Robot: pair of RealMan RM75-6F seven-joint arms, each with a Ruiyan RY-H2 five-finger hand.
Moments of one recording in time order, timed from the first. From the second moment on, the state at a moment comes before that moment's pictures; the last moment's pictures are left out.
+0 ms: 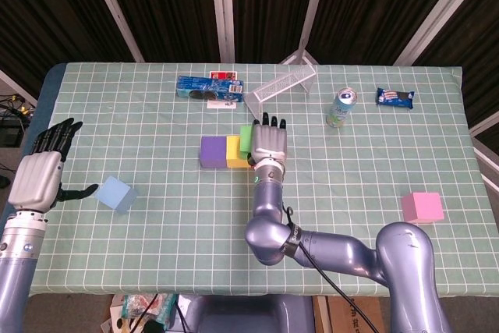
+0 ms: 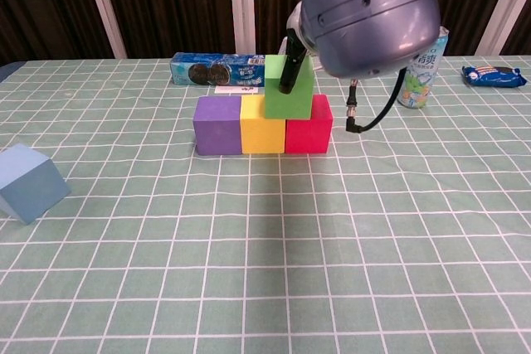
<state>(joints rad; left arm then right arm) -0.41 -0.97 -0.22 -2.15 1.01 1.37 0.35 1.32 -1.83 0.68 -1.35 0.04 1.33 -1.09</state>
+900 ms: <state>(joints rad) -0.41 -0.97 -0.22 -2.15 1.01 1.37 0.36 1.31 -1.83 0.68 -1.35 0.04 1.31 -1.08</state>
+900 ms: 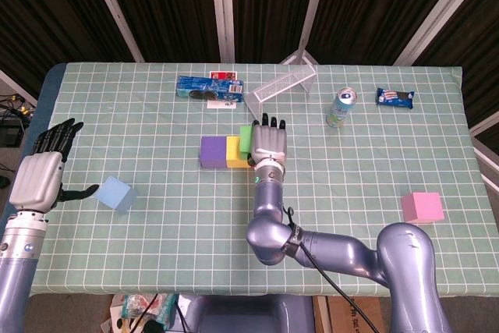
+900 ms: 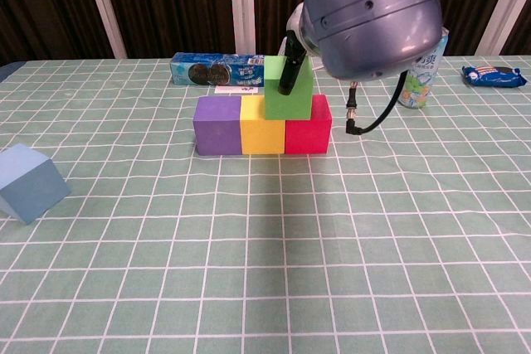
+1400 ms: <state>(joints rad) -0.41 -0.97 -0.22 -2.14 1.00 1.37 0.35 1.30 -1.83 0.69 -1.37 0.05 1.31 -1.08</state>
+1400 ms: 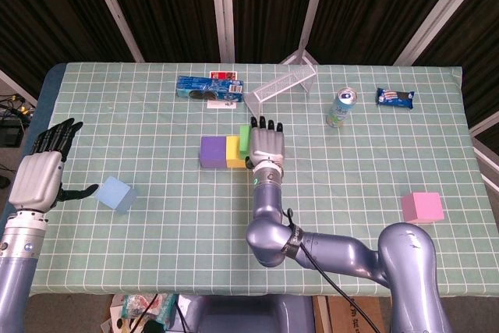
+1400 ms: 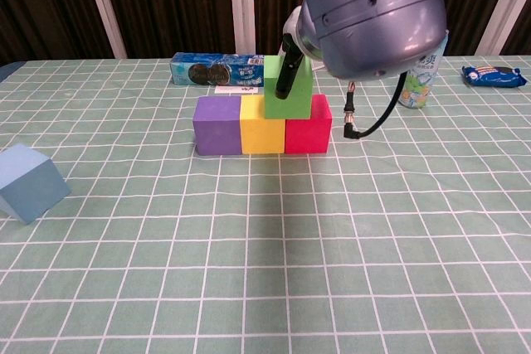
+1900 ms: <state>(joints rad) -0.41 -0.97 -0.22 -2.15 1.01 1.38 0.35 1.24 -1.75 0.68 -1.61 0.02 1.37 -1.04</state>
